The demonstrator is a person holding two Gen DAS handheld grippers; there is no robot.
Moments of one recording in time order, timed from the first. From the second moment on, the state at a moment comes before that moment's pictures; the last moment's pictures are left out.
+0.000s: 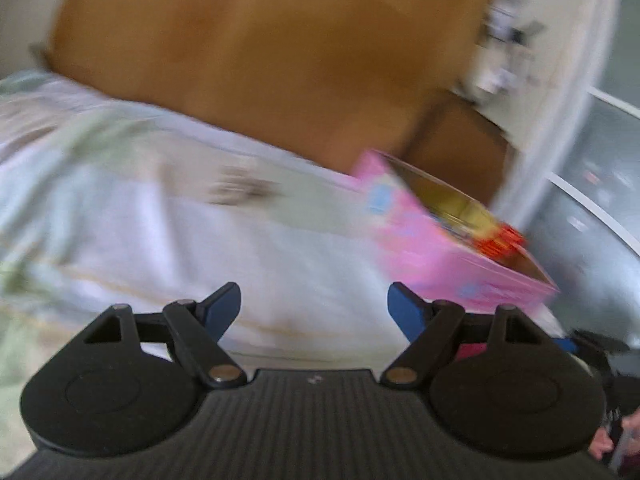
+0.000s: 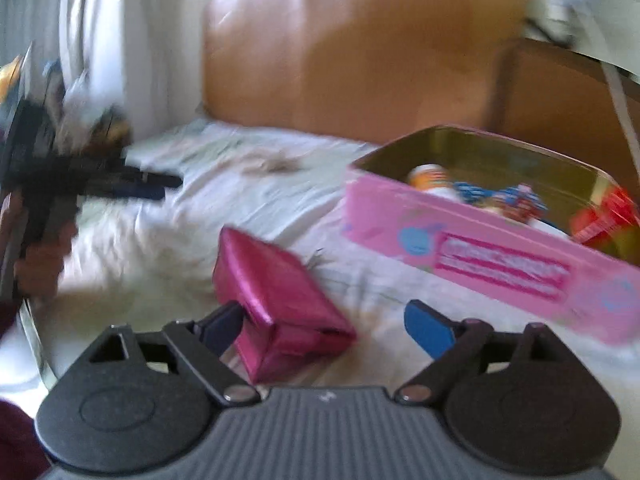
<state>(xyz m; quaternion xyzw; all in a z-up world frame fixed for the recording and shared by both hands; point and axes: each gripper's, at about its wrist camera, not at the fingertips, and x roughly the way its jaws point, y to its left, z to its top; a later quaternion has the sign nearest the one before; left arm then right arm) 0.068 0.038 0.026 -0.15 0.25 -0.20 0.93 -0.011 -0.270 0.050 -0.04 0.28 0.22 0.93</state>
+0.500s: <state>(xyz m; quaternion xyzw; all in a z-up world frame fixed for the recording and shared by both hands) 0.076 -0.070 0.019 -0.05 0.30 -0.34 0.89 -0.024 -0.256 0.018 0.07 0.29 0.23 0.93</state>
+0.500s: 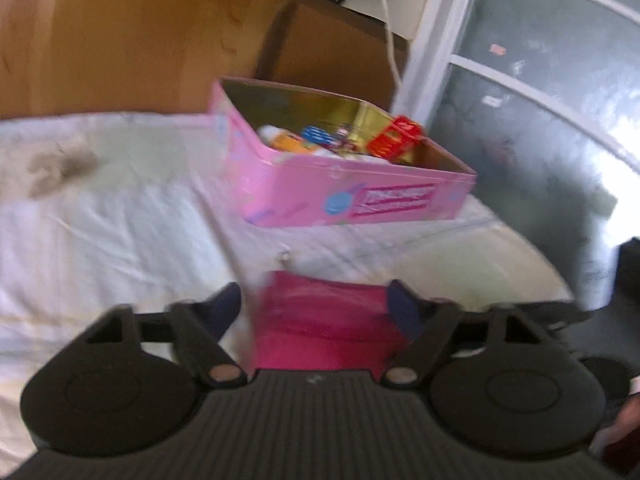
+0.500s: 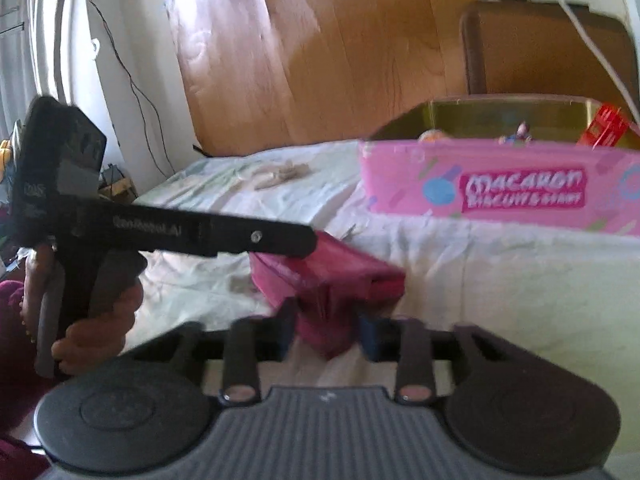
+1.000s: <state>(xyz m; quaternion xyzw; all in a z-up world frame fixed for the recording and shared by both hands) 0.094 -0.132 0.115 0.00 0.16 -0.36 0.92 -0.001 -0.299 0.089 0.01 0.12 0.15 0.98</state>
